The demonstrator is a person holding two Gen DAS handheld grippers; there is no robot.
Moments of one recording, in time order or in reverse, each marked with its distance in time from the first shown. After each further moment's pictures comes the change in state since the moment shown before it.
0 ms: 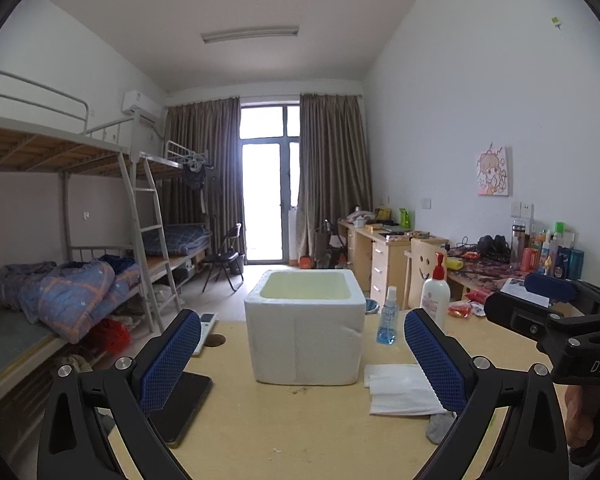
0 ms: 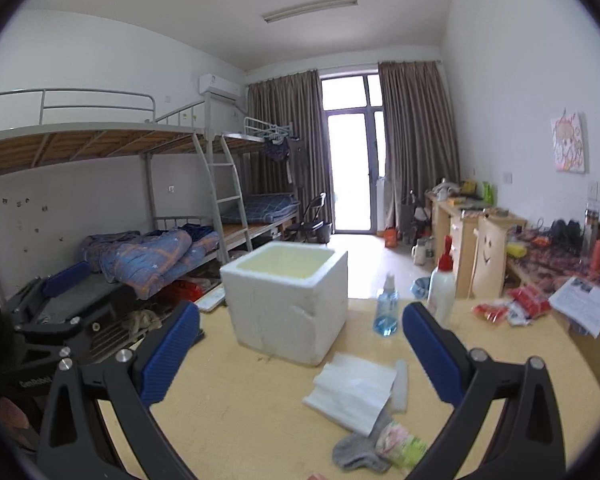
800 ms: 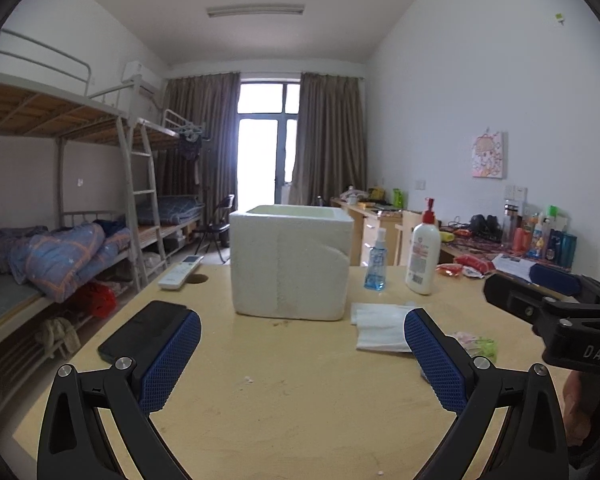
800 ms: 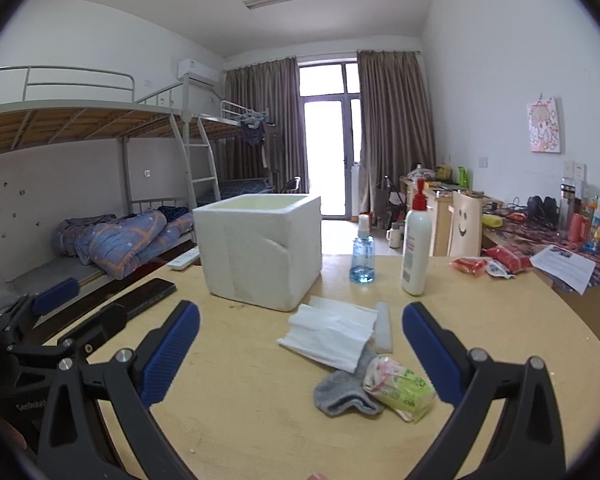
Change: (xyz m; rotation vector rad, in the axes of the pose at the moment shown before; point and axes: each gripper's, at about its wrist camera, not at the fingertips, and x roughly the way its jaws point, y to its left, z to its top) left arm -0.004 -0.006 -0.081 -0.050 0.059 -0.051; right arm -0.005 -0.001 -0.073 0.001 0.036 -0.112
